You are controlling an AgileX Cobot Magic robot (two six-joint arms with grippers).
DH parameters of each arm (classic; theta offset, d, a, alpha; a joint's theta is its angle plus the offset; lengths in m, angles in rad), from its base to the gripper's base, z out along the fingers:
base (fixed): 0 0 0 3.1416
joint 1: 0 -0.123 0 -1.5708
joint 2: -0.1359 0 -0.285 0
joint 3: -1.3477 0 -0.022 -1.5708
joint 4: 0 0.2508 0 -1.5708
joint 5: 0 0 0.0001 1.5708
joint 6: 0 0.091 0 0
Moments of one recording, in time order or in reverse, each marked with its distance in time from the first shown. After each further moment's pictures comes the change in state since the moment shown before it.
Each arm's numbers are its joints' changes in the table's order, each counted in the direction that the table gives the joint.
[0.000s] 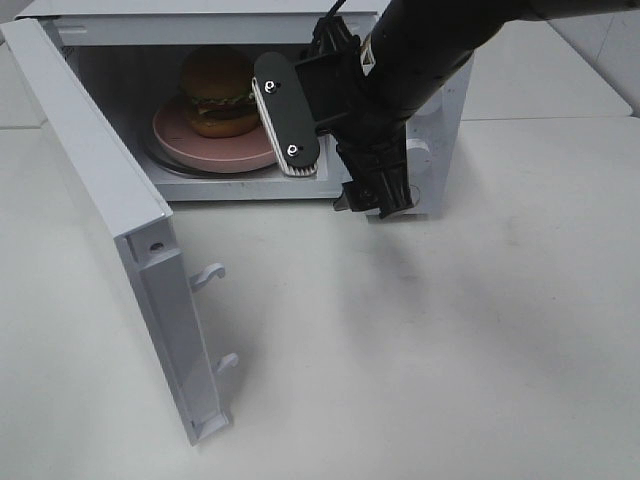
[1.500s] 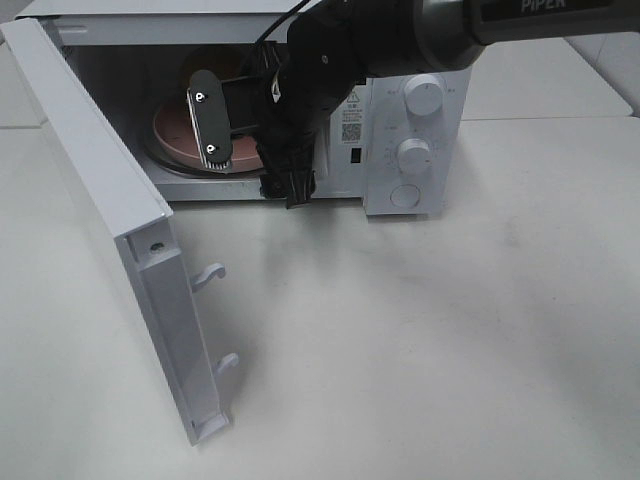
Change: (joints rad) left arm 0.000 0.000 0.000 0.000 0.000 0.000; right arm 0.000 -0.388 0.357 -0.041 -0.117 0.123
